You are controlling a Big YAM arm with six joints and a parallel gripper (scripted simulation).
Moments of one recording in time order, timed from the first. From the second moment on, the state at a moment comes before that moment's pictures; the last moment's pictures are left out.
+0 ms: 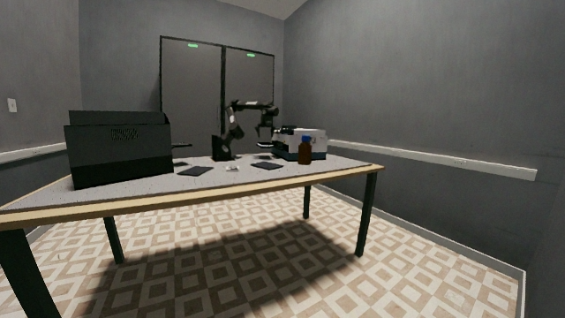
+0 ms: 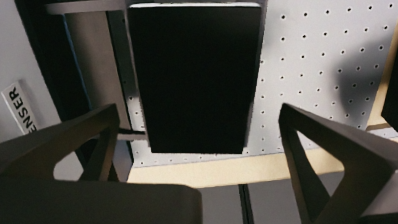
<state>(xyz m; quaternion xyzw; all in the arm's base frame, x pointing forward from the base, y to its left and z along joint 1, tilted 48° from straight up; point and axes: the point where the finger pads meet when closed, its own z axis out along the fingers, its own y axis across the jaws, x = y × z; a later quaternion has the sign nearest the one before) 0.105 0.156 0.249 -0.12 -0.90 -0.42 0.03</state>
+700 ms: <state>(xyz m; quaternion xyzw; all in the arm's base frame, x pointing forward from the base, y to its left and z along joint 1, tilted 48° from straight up) 0.103 0.163 0.245 -0.12 -0.90 -0.42 0.03</state>
